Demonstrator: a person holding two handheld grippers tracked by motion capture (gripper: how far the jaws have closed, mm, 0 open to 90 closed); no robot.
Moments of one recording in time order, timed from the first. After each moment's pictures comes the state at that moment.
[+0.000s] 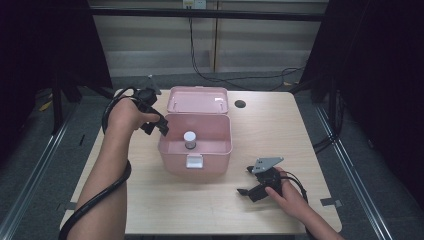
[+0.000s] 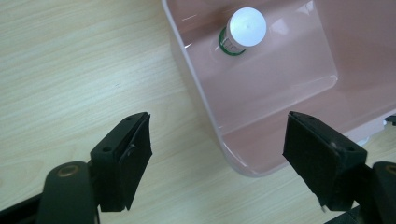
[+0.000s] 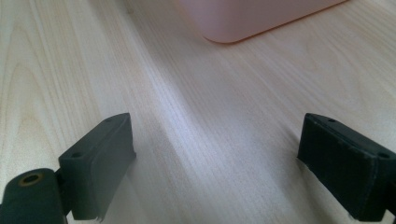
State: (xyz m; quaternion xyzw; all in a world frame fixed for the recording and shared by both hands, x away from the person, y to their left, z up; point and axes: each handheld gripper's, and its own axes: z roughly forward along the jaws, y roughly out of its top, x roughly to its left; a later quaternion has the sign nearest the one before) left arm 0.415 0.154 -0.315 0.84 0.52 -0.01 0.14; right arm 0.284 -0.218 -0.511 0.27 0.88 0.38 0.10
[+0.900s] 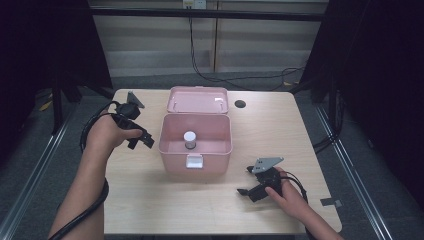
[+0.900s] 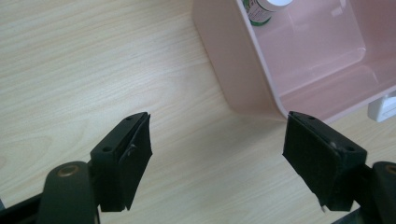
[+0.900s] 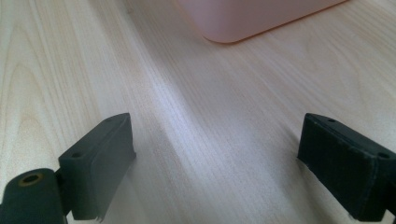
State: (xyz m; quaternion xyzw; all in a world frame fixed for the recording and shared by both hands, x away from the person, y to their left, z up) left arm 0.387 0.197 -0.339 0.84 0.51 0.00 0.16; right arm 0.284 -0.218 -0.511 0.27 0.88 0.38 0.10
